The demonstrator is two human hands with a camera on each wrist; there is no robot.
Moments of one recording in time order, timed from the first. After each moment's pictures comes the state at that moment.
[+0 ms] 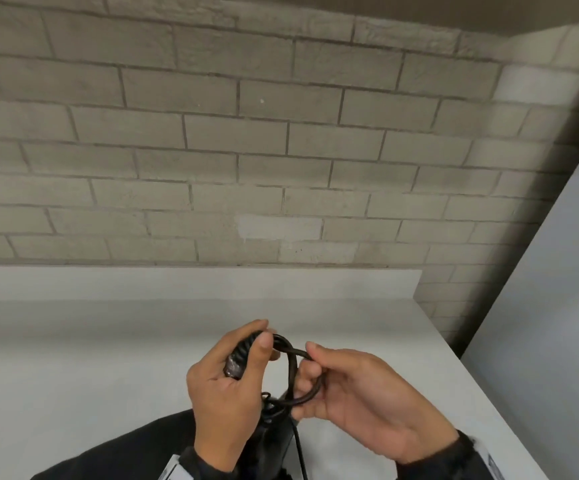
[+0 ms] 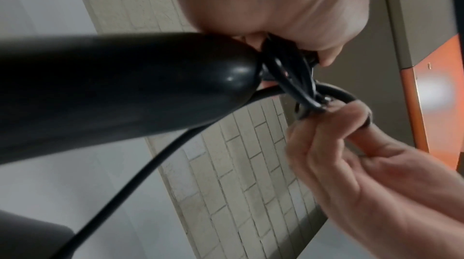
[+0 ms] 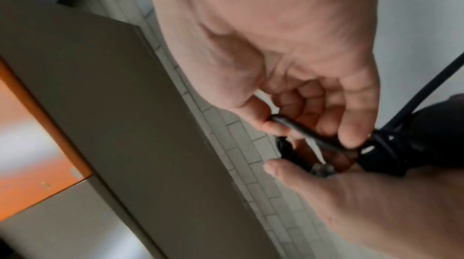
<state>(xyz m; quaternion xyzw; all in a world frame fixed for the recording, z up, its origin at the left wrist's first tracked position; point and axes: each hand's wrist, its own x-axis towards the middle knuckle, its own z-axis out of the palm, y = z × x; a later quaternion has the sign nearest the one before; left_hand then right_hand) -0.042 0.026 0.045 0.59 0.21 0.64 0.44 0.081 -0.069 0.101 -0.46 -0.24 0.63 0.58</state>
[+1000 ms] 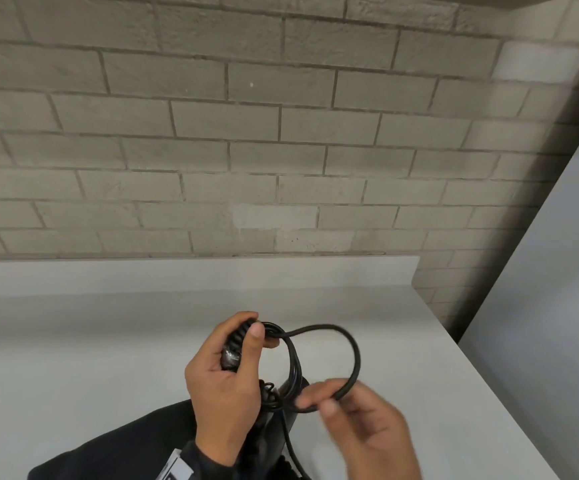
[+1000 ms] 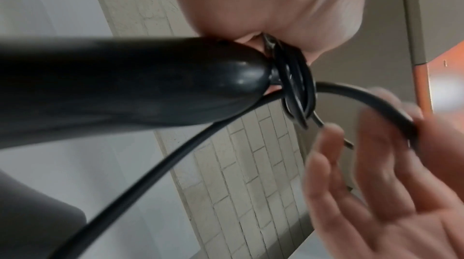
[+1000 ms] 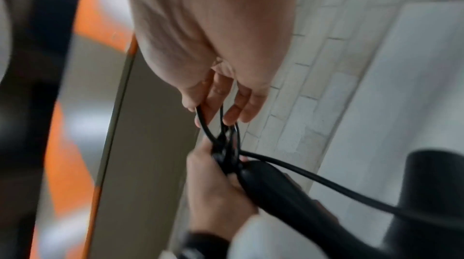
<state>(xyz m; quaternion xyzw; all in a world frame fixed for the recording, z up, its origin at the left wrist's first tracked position) -0.033 0.024 0.038 0.59 0.24 0.64 0.44 0.053 -0.103 0.038 -0.51 -0.42 0.26 0.71</state>
